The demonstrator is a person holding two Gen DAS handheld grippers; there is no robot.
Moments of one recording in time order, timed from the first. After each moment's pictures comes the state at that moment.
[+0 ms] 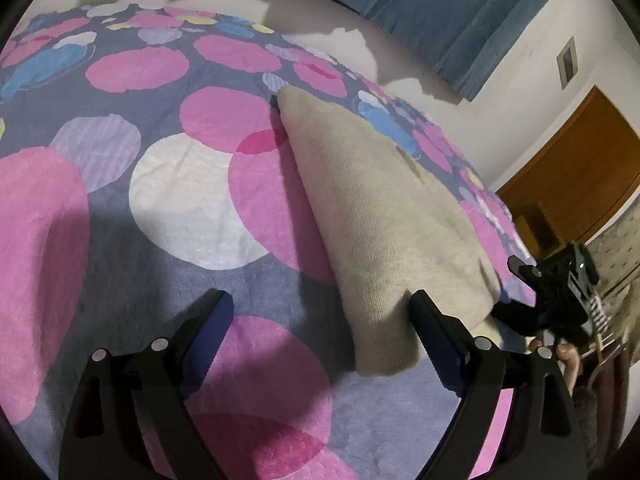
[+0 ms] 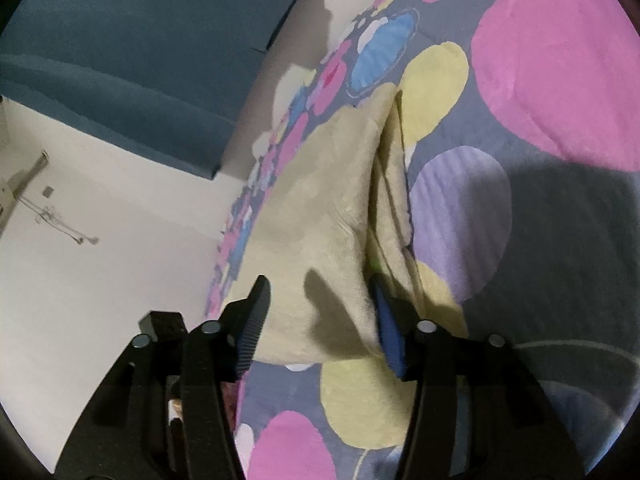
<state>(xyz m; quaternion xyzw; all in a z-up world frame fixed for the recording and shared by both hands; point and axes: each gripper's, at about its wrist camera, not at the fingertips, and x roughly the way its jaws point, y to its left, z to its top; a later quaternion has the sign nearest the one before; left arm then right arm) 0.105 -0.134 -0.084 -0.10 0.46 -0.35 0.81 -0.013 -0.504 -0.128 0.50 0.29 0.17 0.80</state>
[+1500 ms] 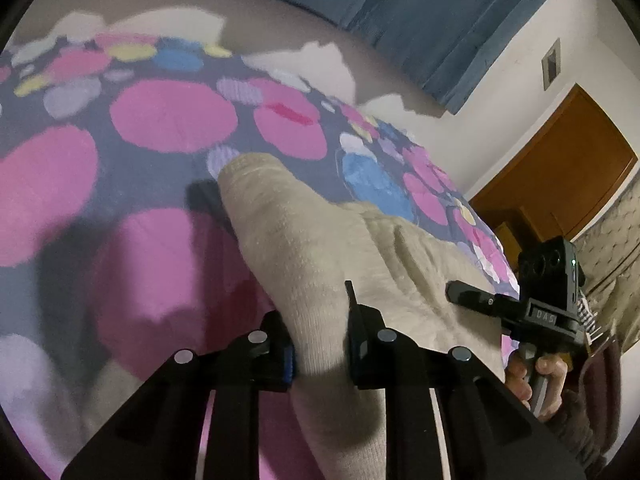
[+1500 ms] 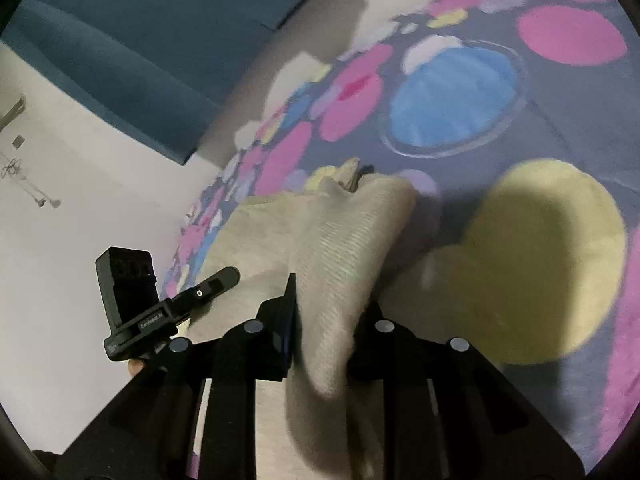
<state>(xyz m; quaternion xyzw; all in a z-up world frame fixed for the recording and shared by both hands) 0.241 -0.197 -0.054 -0.09 0.44 -0.41 0.80 0.138 -0.488 -0.092 0.39 0.35 0.17 0.84</state>
